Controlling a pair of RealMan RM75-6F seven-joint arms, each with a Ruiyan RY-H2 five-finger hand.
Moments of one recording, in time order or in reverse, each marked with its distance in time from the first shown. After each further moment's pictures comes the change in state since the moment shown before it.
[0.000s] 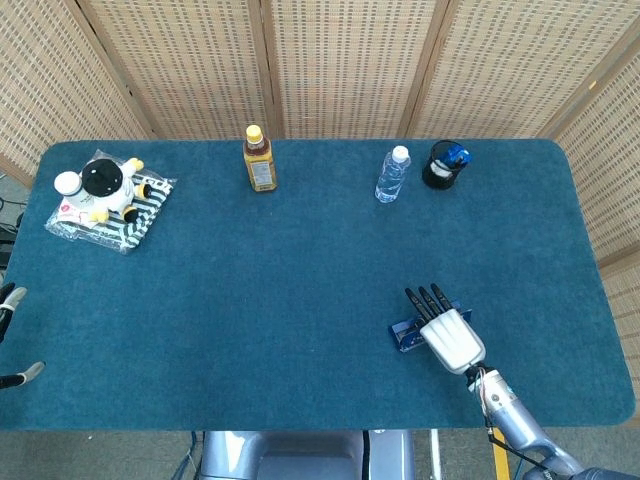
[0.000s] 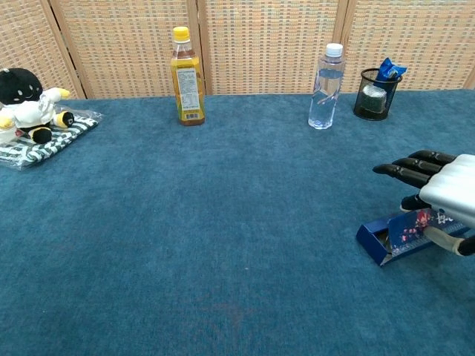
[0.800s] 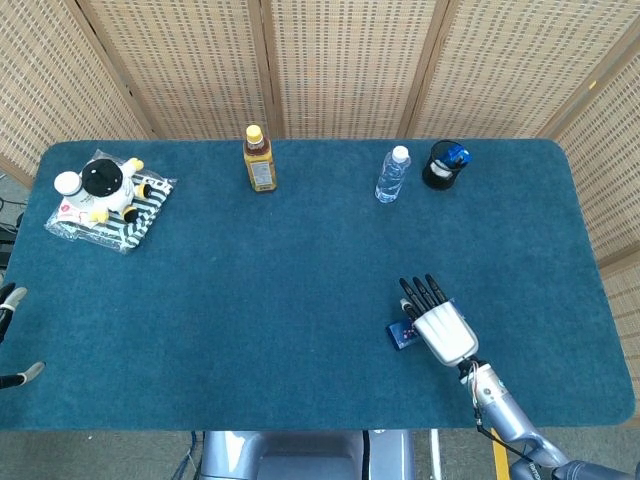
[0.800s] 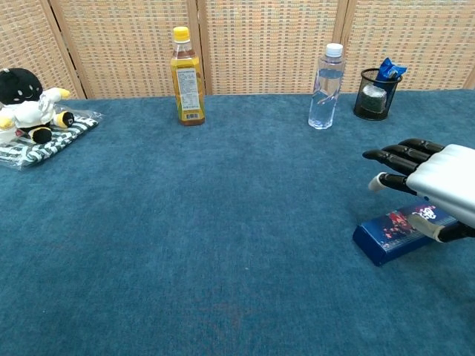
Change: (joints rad) left arm -0.001 0.000 0.001 0.000 0.001 -0.001 -0.003; right arm -0.003 -0.091 0.036 0.125 -0.048 0.063 0.077
